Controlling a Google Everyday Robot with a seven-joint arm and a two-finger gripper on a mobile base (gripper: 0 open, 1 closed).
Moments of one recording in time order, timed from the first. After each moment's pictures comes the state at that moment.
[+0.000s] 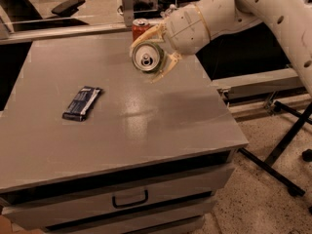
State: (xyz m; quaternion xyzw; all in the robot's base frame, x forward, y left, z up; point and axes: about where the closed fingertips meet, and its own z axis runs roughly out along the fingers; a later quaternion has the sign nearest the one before) arm 0.556 0.027 0.965 -0.83 0.22 0.18 0.48
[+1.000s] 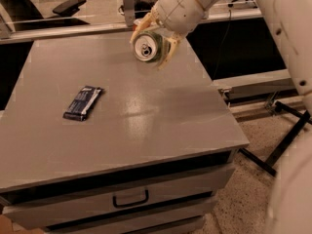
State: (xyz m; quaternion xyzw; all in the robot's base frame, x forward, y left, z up) arm 0.578 0.023 0.974 -0.90 0.22 0.13 0.35
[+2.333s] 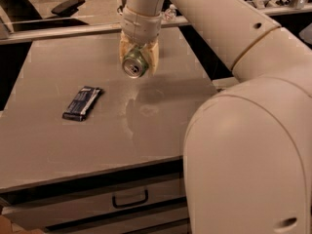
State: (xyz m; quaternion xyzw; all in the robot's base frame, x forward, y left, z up) arm 0.632 0.052 0.897 -0.98 0.15 0.01 0.11
